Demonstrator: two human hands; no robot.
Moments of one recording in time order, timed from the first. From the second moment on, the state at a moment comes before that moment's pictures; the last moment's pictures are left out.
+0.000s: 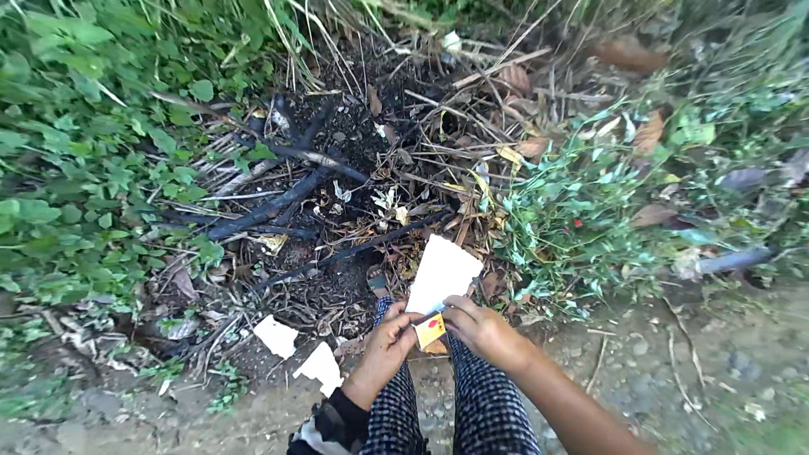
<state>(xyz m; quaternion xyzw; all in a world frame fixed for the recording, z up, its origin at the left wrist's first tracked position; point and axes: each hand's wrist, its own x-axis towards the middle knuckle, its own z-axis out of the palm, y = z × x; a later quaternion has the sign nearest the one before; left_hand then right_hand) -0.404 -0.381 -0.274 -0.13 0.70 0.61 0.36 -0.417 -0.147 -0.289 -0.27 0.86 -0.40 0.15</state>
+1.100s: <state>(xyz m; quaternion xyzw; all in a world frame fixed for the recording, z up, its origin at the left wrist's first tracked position) -0.434 -0.348 -0.024 0.21 0.69 0.56 0.40 -0.411 -0.107 0.007 -0.42 0.87 -0.26 0.02</state>
